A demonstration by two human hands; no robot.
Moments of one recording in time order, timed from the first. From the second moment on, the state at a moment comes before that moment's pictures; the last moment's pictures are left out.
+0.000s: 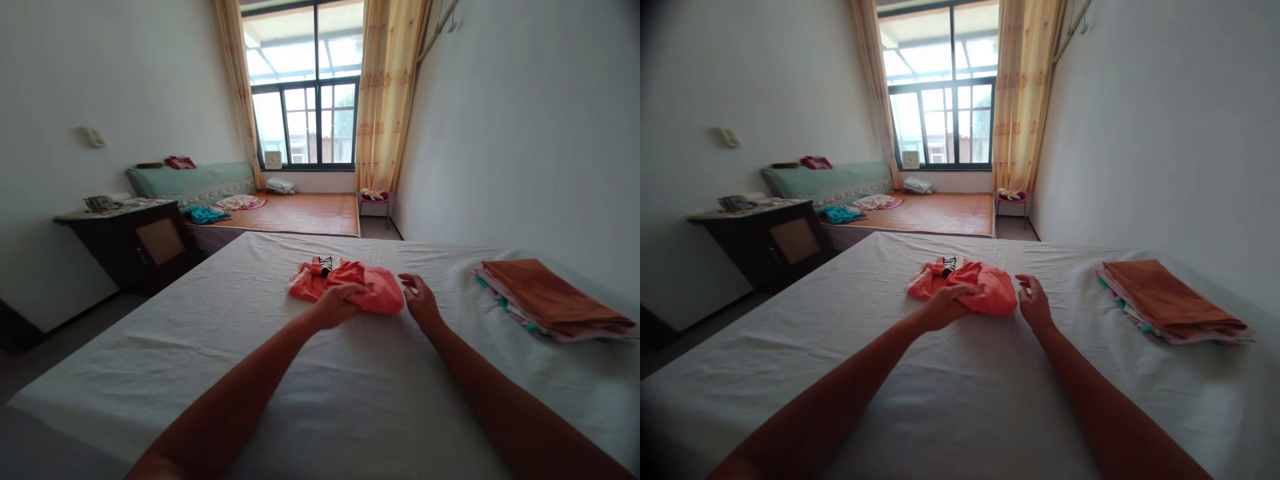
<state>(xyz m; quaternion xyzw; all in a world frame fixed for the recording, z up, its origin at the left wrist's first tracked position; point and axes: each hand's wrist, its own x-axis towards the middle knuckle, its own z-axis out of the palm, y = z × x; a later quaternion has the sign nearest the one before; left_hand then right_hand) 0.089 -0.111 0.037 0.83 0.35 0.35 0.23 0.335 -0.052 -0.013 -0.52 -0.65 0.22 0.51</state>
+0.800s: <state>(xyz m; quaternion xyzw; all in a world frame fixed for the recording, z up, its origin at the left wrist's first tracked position) 0.051 -0.066 0.000 0.83 0.53 0.16 -0.09 0.378 -0.042 0.002 -0.53 -0.73 -0.02 0.42</state>
